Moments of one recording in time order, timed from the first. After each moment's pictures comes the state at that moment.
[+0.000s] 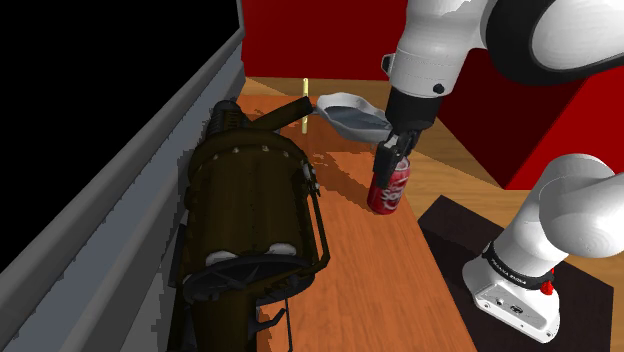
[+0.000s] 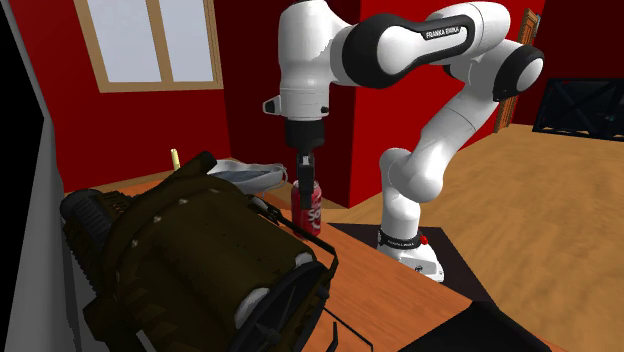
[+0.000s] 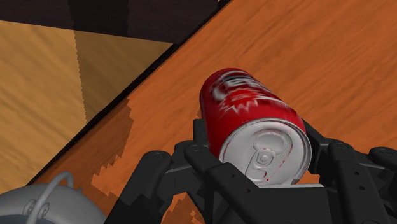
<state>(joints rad) 0.16 -0.70 0.44 -2.43 0.29 1.77 0.32</state>
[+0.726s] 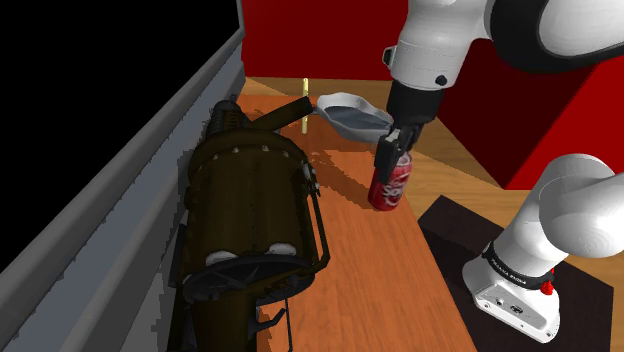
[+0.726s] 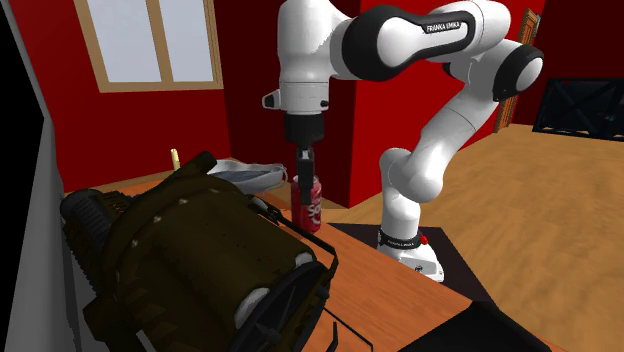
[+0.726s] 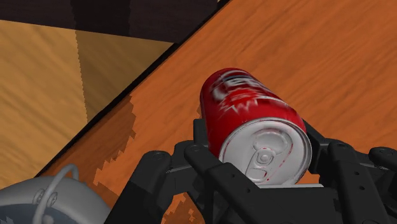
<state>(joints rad) 0.16 -0.70 0.43 -2.40 0.29 1.75 0.32</state>
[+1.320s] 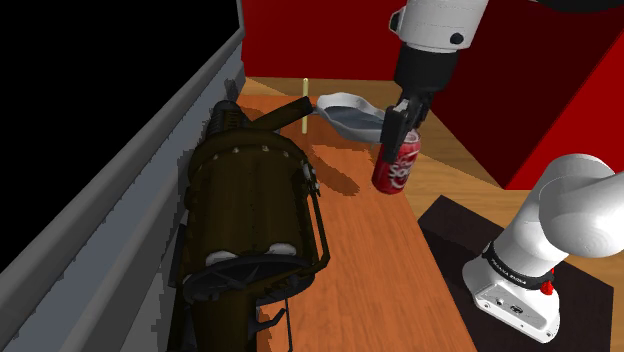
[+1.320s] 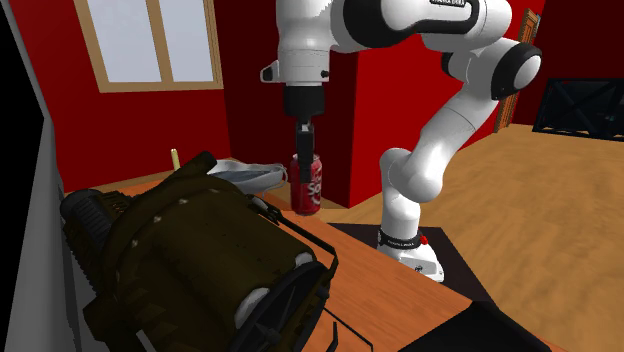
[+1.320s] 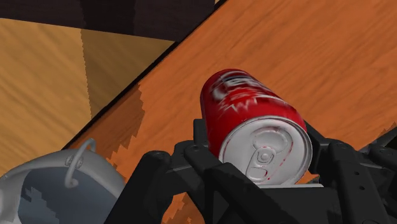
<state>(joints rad) 0.15 -0.68 0.41 -2.27 0.27 1.64 0.33</state>
